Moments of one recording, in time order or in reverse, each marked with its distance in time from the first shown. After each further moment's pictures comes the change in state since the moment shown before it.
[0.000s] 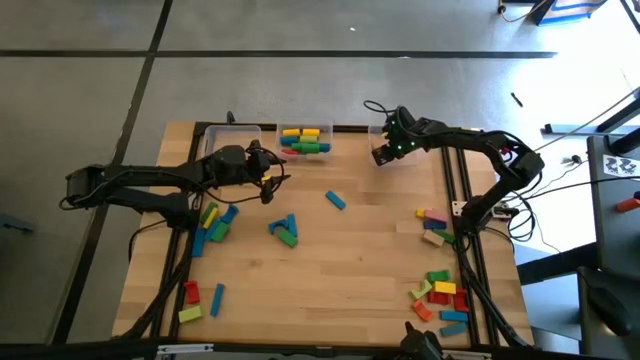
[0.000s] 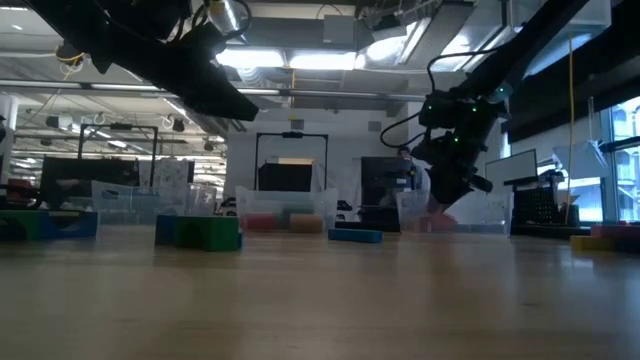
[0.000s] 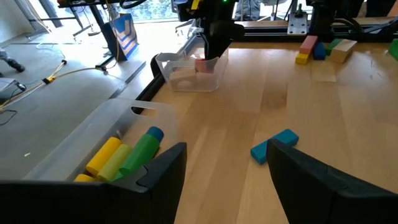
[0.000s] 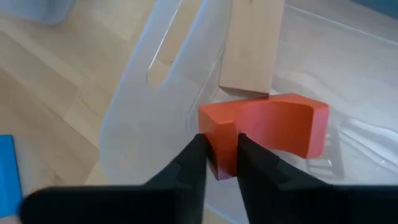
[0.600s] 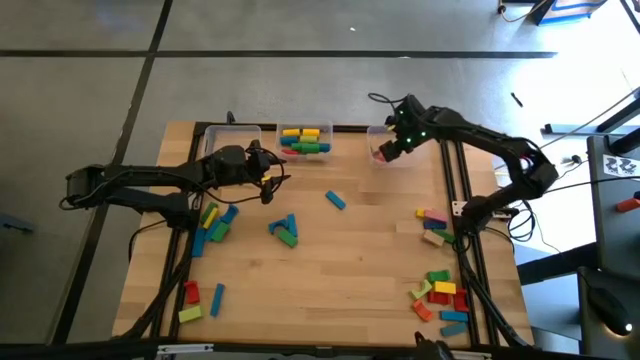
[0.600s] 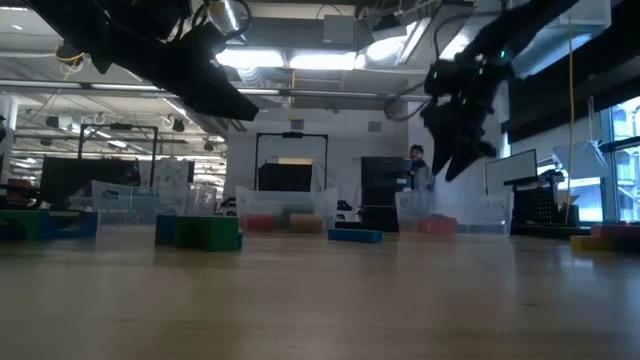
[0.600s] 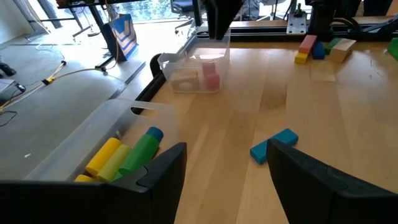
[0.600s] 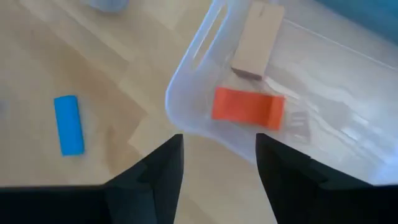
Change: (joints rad) left arm 0.000 0.000 0.000 0.000 0.000 0.005; right arm 0.019 -0.143 0.161 -0.350 -0.042 -0.063
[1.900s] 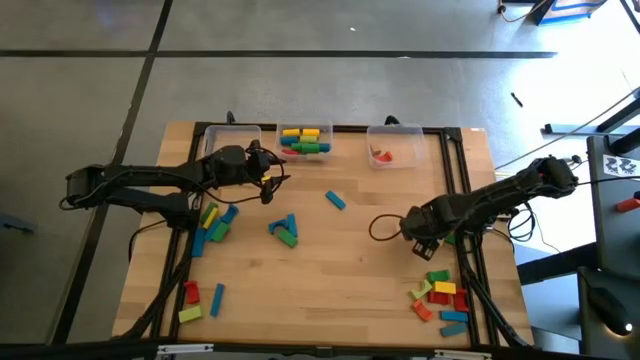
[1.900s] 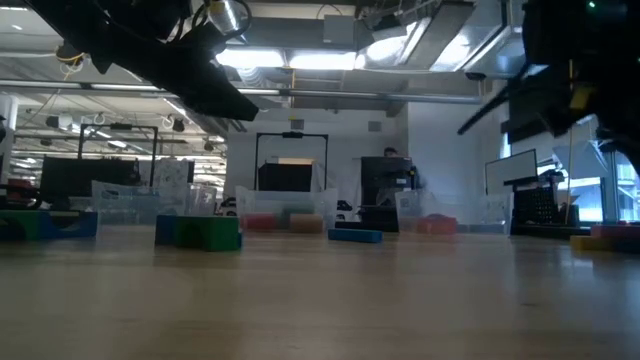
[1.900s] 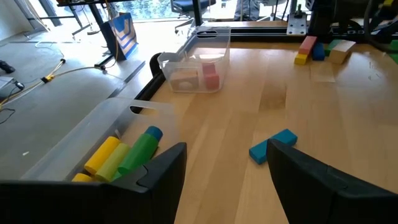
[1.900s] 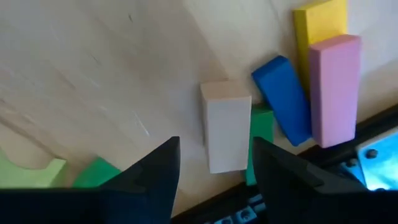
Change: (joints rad) left arm 0.000 0.000 0.000 -0.001 0.000 -0.012; right arm 1.066 -0.203 -0.333 -0.415 0.148 0.651
